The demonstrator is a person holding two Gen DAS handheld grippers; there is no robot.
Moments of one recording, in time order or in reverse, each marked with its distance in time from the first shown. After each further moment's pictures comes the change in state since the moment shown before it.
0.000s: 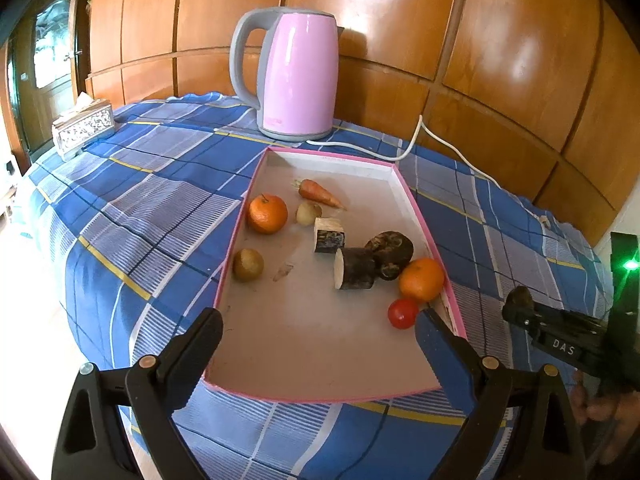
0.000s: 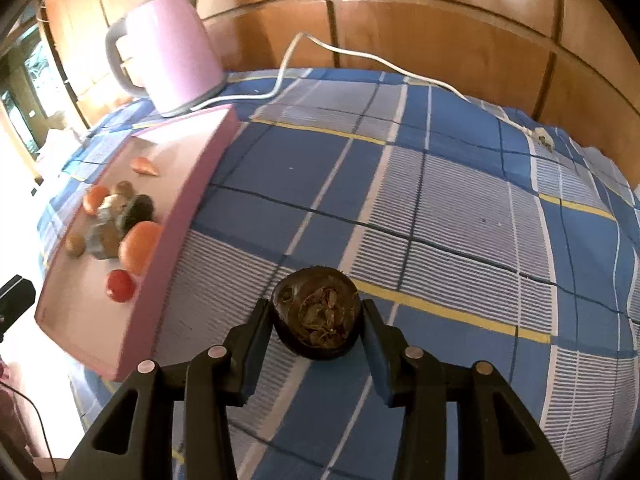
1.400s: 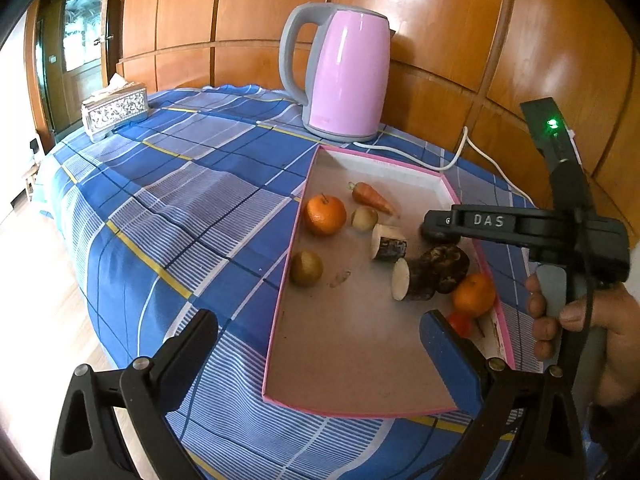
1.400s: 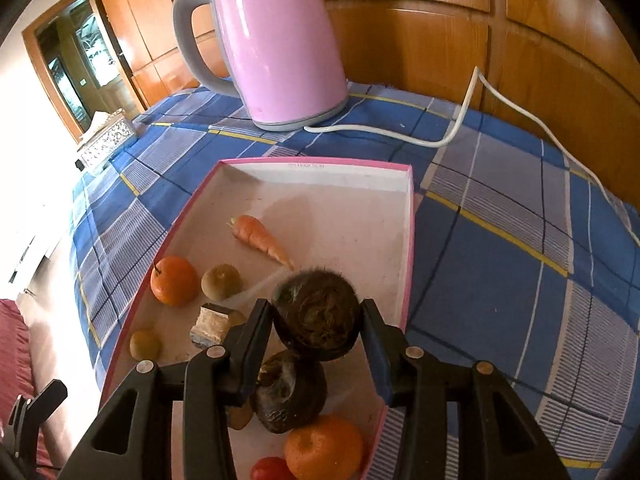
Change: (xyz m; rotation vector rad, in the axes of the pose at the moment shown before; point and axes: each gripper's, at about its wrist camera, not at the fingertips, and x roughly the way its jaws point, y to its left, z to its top) left arm 0.011 0.035 0.002 -0.075 -0.001 0.080; right arm 0.067 0.126 0.101 -0.143 0.029 0.169
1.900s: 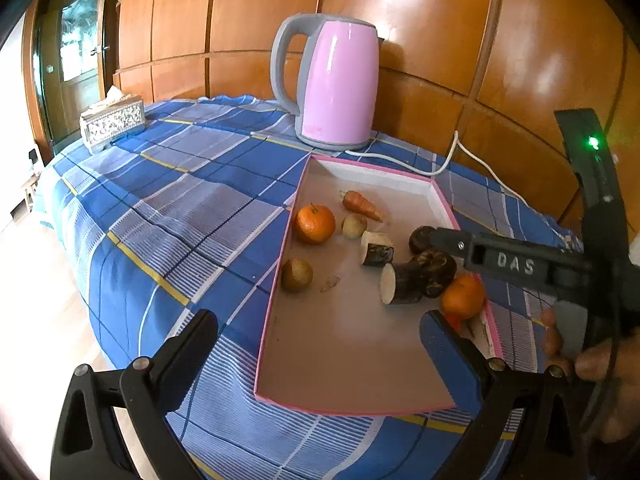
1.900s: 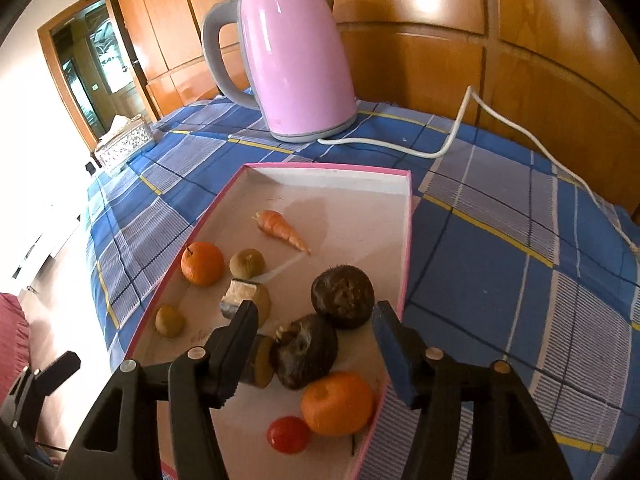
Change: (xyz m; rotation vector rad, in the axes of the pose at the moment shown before) left arm -0.012 -0.009 0.000 0.027 -0.032 -0.004; right arm -0.034 0.009 -0.023 -0.030 -0.071 0.005
